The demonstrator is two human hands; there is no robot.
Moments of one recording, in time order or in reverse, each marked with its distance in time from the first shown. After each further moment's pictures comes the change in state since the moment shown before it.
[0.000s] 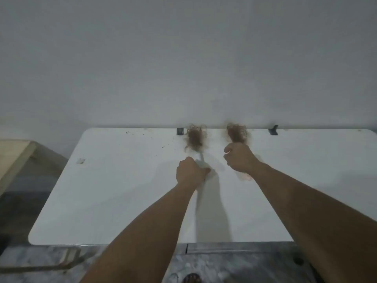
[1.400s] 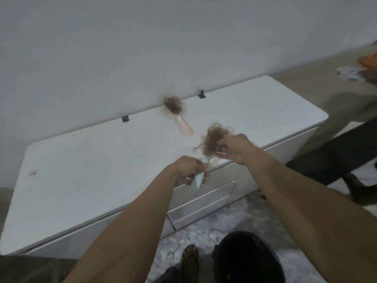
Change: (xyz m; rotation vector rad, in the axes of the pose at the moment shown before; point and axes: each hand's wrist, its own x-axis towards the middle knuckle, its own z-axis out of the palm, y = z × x) left_hand -0.149 -0.010 0.063 -0.205 -0.837 0.160; right_hand -0.209 0.097 -0.020 1.180 0.264 0.515
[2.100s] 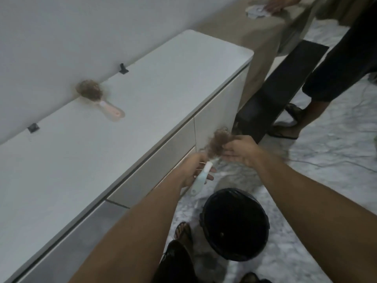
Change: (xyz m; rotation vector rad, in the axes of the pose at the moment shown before) left_hand 0.072 -0.063 0.159 -0.004 -0.257 -0.124; right_hand -0.039 0.150 -0.148 0.191 0.341 0.076
